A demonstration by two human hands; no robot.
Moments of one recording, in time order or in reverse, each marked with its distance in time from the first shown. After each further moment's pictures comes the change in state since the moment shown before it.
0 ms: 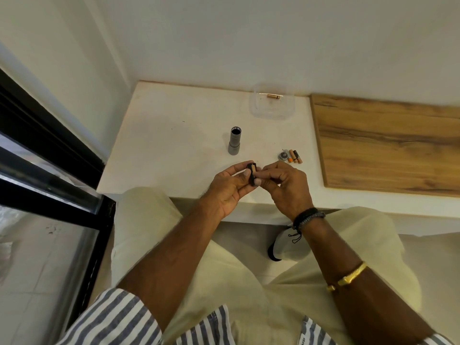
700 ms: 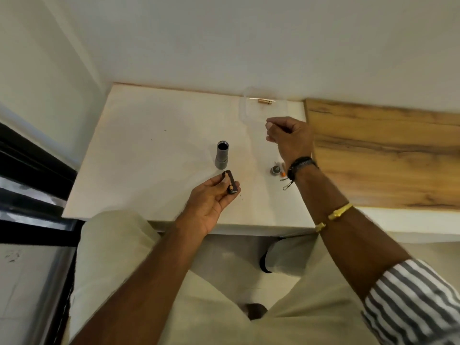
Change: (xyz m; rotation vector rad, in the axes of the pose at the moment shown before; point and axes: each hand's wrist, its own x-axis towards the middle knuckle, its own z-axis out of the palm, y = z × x) left_hand 0.030 0.011 -0.012 -0.178 0.173 -0.024; right_hand 0.150 0.044 -0.017 0.398 0.315 0.368
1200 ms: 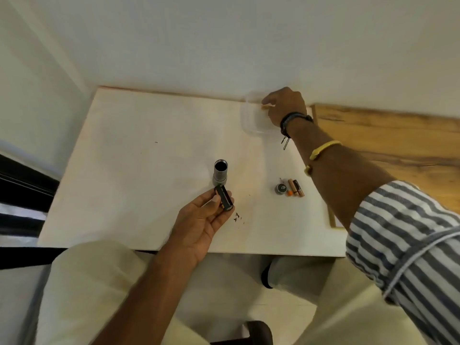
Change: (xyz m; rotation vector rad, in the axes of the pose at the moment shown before) left_hand 0.010 0.012 -0.003 0.027 0.043 0.011; right_hand 0.150 0.000 0.045 -0.887 -0.189 -0.129
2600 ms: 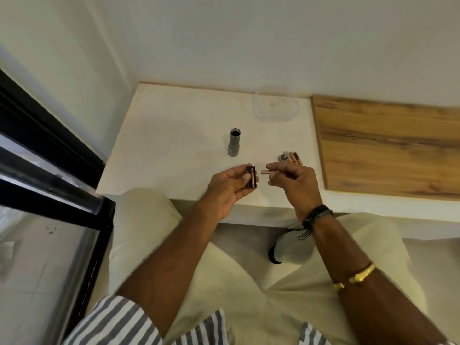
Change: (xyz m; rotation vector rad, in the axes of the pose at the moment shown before) left_hand -0.044 -0.023 0.008 0.262 -0.138 0.052; right_hand -0.299 0.018 -0.009 0.856 -0.081 0.121
